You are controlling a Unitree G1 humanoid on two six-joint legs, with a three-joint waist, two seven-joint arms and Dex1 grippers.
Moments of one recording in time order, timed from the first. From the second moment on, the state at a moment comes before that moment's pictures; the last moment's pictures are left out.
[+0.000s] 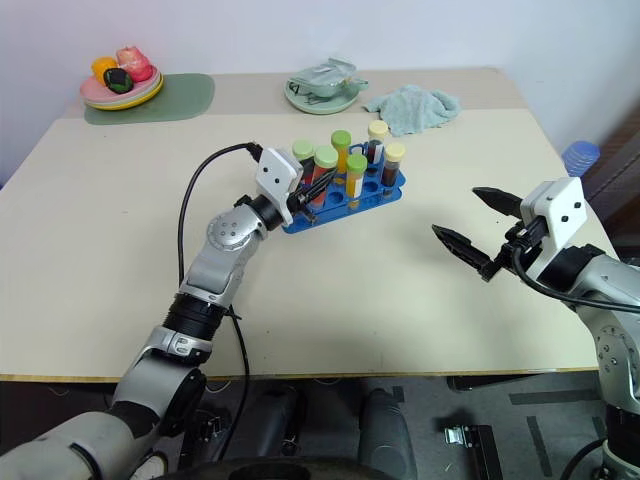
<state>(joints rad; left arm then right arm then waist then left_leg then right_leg) -0.67 0.10 -0.15 0.31 -0.05 -0.05 -0.48 -0.03 -0.80 -0.45 -0.39 0.60 0.47 0.79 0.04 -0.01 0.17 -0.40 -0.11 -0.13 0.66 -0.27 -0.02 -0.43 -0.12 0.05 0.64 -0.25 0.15</state>
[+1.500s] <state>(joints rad) -0.50 0.17 -0.07 0.11 -0.16 0.10 -0.55 -0.08 -0.71 -0.34 -0.37 0.57 0.44 0.73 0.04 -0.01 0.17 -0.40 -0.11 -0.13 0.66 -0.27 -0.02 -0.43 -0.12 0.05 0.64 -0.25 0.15</state>
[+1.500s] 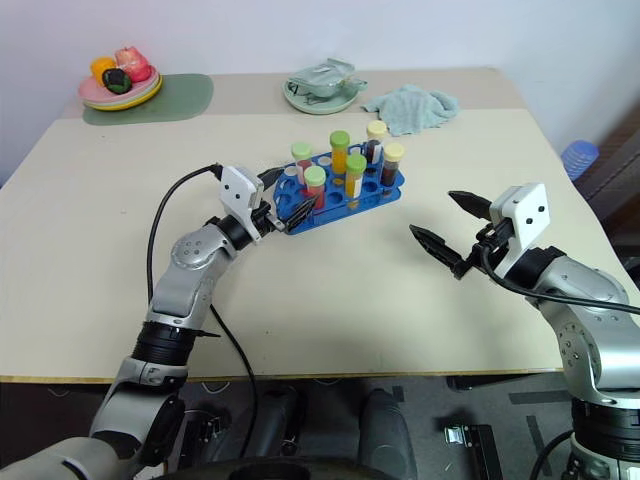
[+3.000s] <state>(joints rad) -0.11 0.18 -0.05 -0.06 -0.10 0.09 -0.31 0.12 -0.47 -0.17 -0.35 0.33 0.28 0.42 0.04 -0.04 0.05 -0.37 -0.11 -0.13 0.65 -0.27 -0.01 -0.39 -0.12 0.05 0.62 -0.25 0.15</state>
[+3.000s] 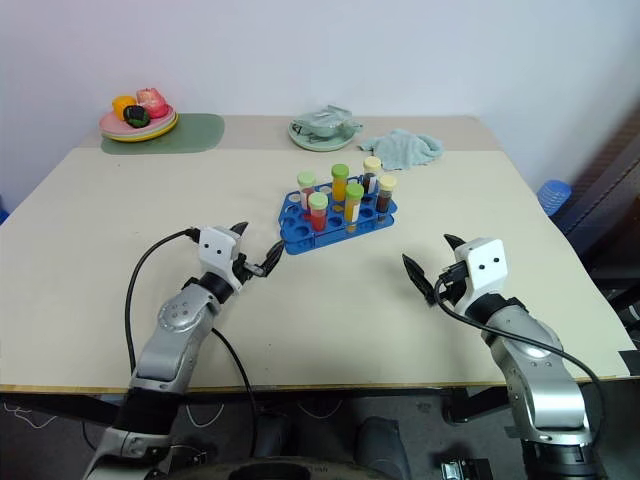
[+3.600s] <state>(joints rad) 0.15 0.17 -0.02 -0.20 -0.05 0.06 -0.15 0.25 -0.31 -0.08 -0.35 0.16 0.15 0.20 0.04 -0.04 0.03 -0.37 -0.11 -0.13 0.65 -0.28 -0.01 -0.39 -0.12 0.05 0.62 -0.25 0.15</state>
